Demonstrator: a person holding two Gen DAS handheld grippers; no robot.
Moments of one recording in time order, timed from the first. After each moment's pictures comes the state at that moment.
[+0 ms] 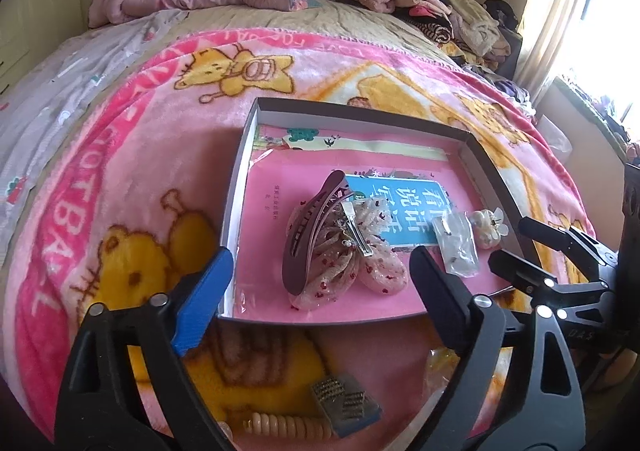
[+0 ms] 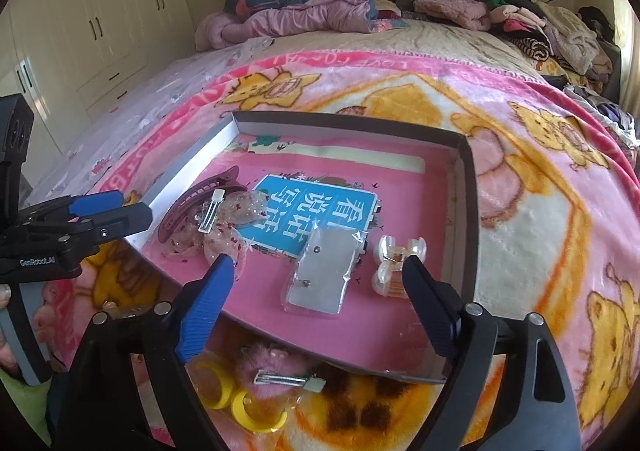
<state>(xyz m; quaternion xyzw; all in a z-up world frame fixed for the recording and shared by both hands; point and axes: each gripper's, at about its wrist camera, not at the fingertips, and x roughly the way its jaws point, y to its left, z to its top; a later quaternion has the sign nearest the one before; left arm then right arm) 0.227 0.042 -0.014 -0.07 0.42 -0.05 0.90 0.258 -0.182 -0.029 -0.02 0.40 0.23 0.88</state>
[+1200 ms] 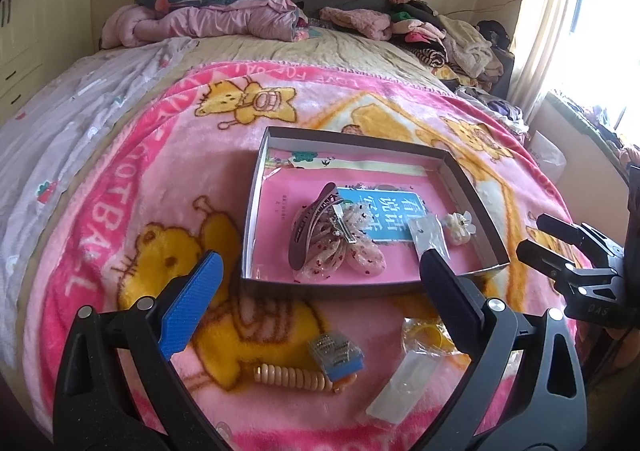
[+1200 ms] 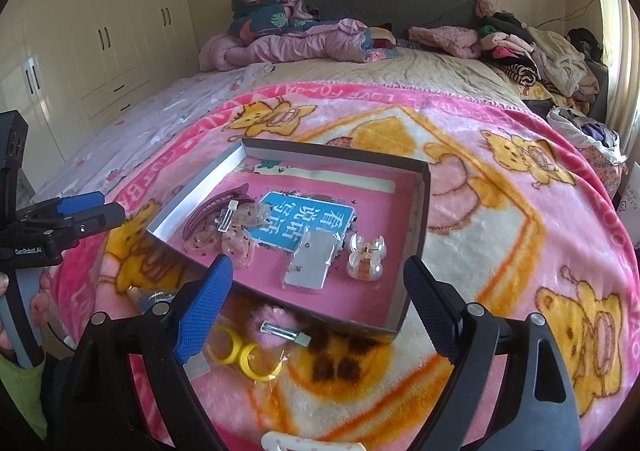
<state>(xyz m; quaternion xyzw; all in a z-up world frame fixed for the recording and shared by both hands) 0.174 0.042 0.023 -0.07 0.38 -0.04 0.92 0.207 -0.212 0.015 -0.03 0.36 0.23 0.90</state>
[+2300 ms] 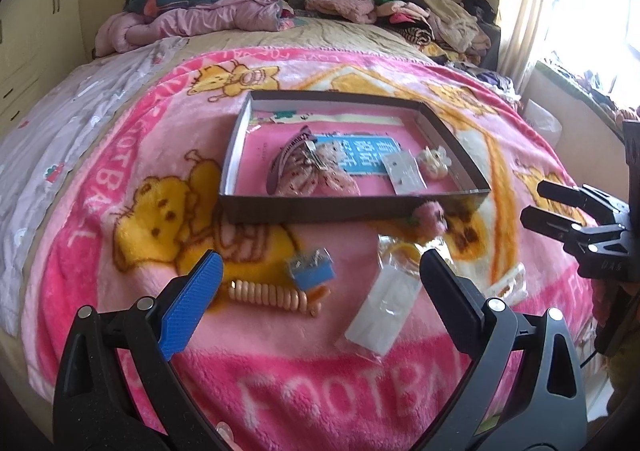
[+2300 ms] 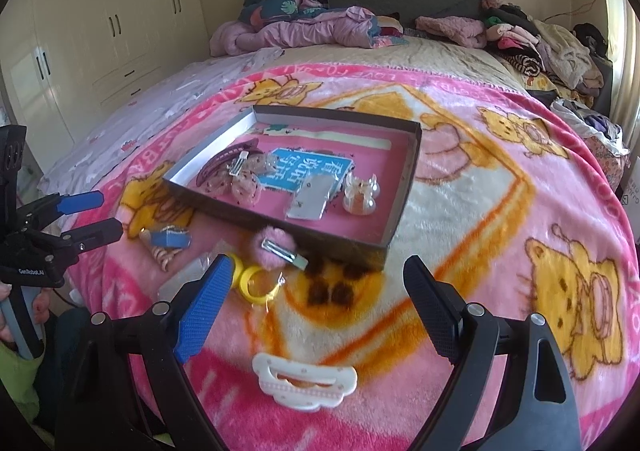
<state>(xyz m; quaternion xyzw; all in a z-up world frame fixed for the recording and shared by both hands) 0.113 0.006 -0.003 -0.03 0.39 -0.05 0.92 0.155 -0.242 -0.002 -0.04 0.38 0.24 0.89</state>
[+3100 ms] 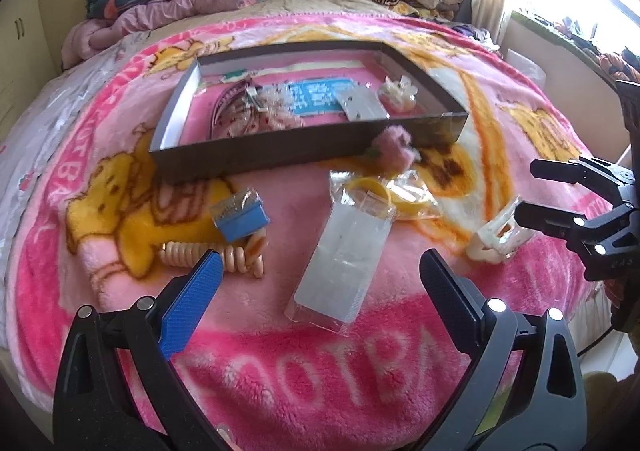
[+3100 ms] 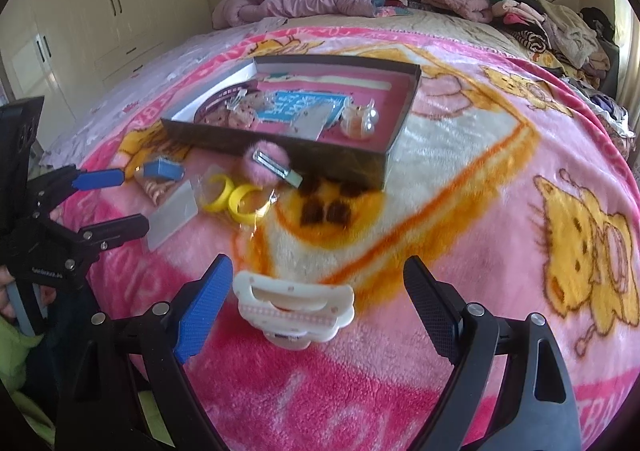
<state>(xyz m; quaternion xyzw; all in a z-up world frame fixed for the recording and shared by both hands) 0.107 -0.034 -0.051 0.03 0.43 -0.09 0.90 0.129 -0.257 -0.049 -0.05 0.42 0.25 0.87</state>
